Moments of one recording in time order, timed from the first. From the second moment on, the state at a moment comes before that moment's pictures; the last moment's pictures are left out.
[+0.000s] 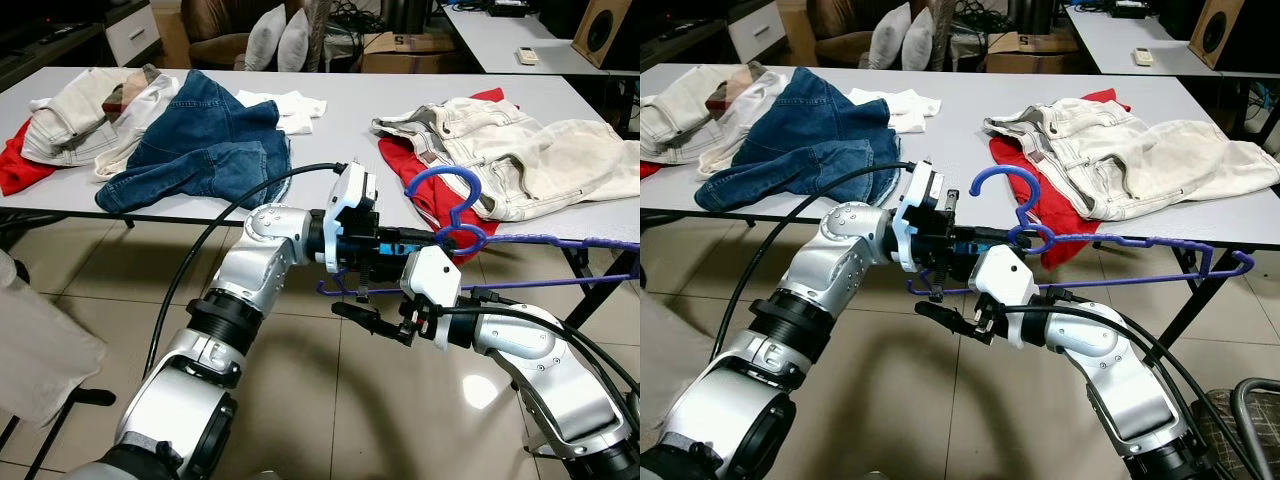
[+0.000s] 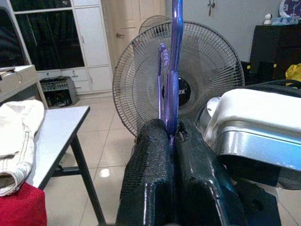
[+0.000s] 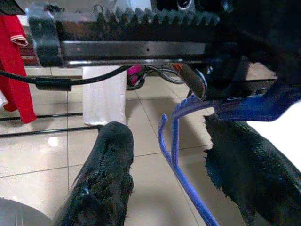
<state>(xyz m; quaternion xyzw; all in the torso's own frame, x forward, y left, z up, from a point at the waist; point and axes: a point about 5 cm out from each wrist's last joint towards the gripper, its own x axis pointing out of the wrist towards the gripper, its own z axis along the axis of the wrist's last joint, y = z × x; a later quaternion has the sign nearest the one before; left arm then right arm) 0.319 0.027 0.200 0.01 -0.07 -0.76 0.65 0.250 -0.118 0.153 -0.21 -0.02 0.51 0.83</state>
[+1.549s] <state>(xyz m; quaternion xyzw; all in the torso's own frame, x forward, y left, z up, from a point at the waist) 0.370 0.119 0.184 0.12 0.02 -0.52 0.85 0.256 -0.198 0.223 -0.17 -0.08 0.40 0.90</state>
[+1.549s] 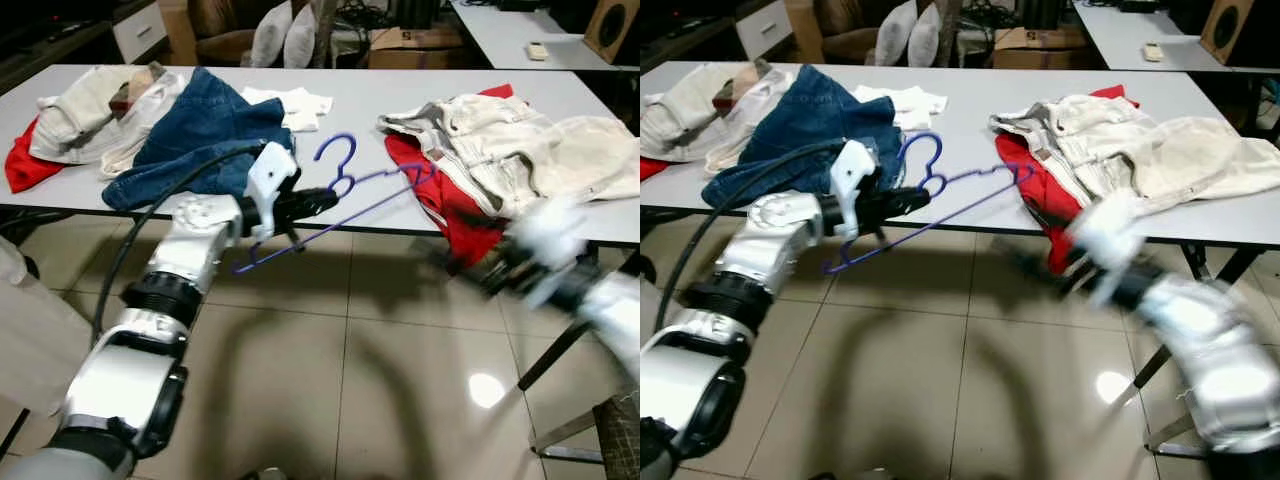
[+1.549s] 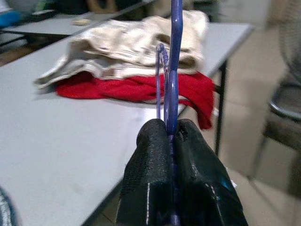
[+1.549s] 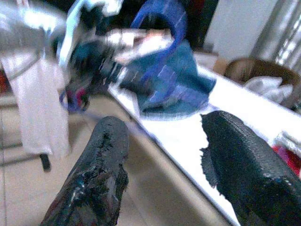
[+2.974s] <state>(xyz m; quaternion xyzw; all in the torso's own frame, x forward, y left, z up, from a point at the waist) 0.323 0.089 0.231 0.27 -0.06 -0.71 0.65 0.291 -0.165 0.228 -0.24 0.02 0.60 0.77</state>
